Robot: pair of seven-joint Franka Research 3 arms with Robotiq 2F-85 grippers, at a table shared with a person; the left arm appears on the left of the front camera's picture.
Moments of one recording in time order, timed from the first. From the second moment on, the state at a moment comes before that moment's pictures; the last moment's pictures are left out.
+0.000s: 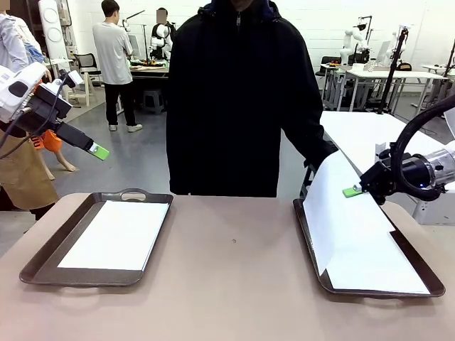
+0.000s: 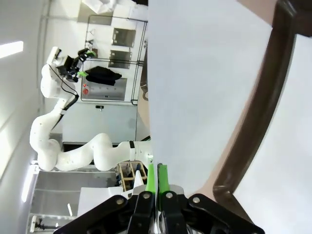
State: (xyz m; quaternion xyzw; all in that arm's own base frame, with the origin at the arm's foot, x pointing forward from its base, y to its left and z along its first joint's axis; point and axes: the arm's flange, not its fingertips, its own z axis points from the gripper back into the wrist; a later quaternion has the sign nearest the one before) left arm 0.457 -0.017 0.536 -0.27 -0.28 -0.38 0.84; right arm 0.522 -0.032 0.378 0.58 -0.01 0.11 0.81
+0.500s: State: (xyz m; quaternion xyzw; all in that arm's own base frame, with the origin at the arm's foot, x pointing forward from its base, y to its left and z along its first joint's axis) left arm 0.457 -0.017 0.536 -0.27 -0.28 -0.38 0.84; right arm 0.522 -0.064 0.343 0.56 0.02 0.11 0.82
